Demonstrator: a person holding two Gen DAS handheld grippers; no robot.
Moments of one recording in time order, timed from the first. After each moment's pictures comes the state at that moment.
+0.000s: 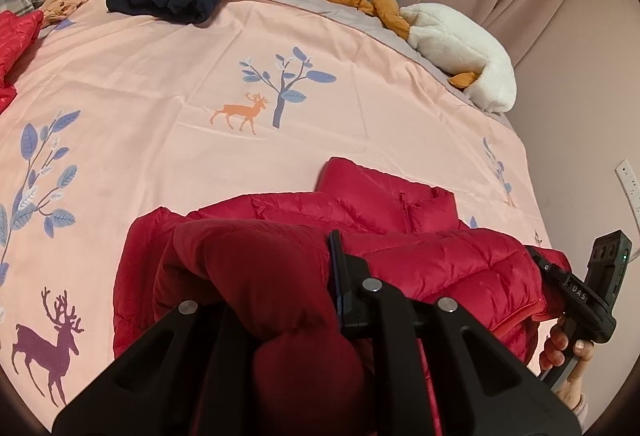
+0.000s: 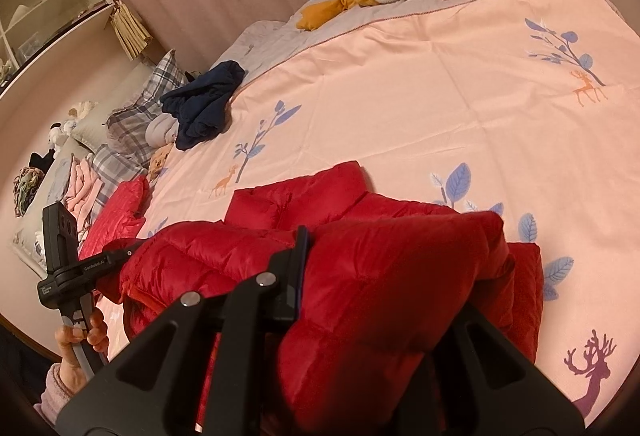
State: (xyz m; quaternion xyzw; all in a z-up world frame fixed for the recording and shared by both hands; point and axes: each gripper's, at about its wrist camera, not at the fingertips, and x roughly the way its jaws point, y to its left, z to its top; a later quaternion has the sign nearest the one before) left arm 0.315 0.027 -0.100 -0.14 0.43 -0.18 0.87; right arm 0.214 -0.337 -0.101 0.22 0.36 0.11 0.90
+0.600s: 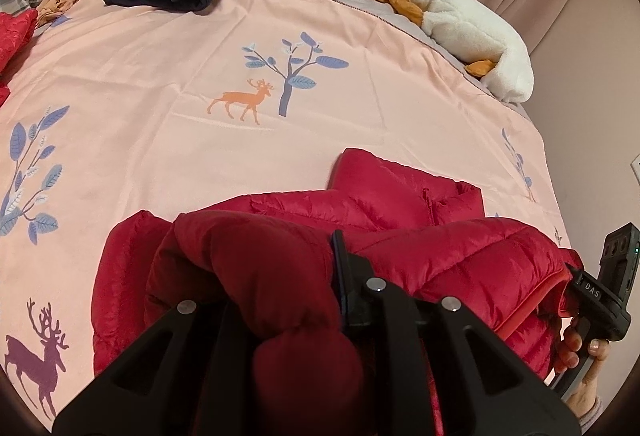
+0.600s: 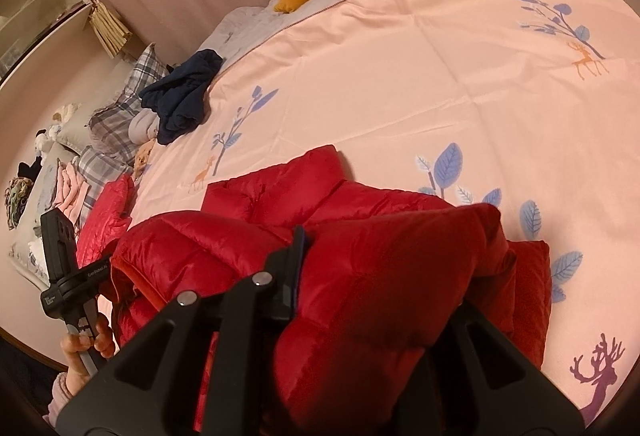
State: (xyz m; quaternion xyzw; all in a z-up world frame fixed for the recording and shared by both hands) left arm 0.334 0.013 -0.122 -0.12 0.45 -0.17 0.87; right arm 0.235 -0.343 -0.123 0.23 0.39 0.09 0.89
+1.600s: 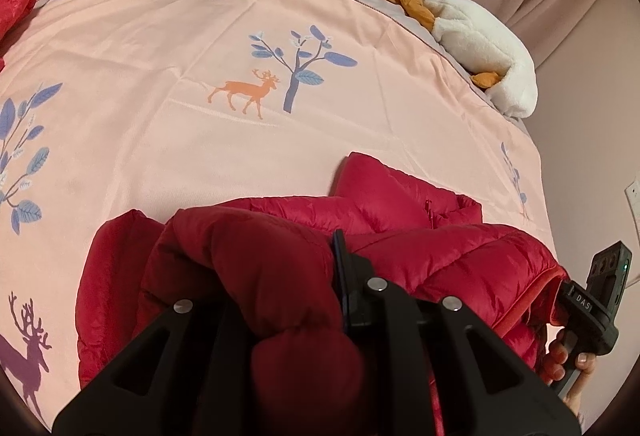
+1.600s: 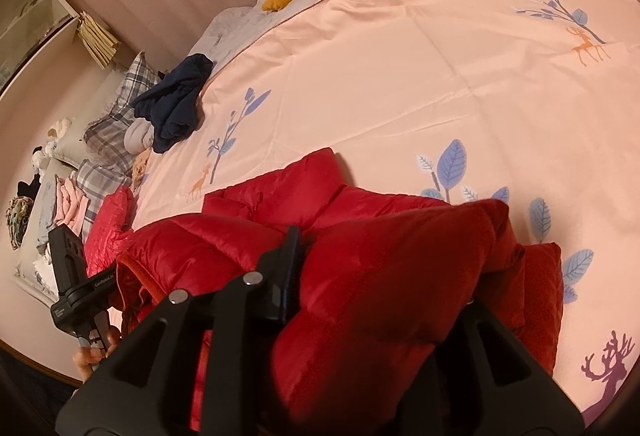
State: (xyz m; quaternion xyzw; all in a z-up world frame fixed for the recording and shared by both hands) left arm 0.346 0.022 -0.130 -0.17 0.46 -0.17 0.85; right arm 0.246 -0.344 -0.123 0.26 0.40 0.08 0.88
